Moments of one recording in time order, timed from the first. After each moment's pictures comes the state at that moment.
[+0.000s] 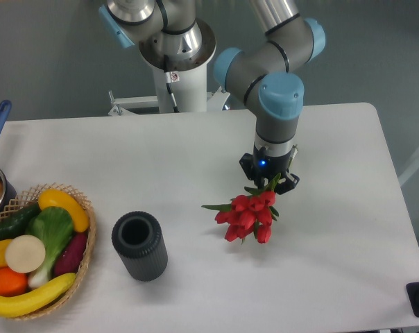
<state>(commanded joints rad) 2.63 -1.92 -1.87 -0.82 1.50 1.22</state>
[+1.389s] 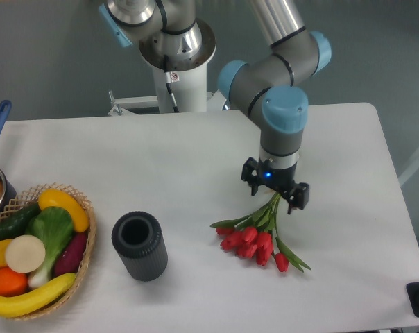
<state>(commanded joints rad) 2.67 -1.87 -1.72 -0.88 1.51 1.22</state>
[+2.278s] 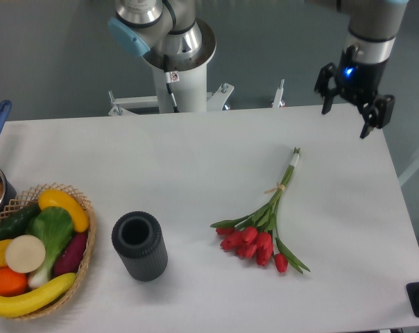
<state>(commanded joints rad) 2.99 -1.68 -1.60 -1.29 1.41 1.95</state>
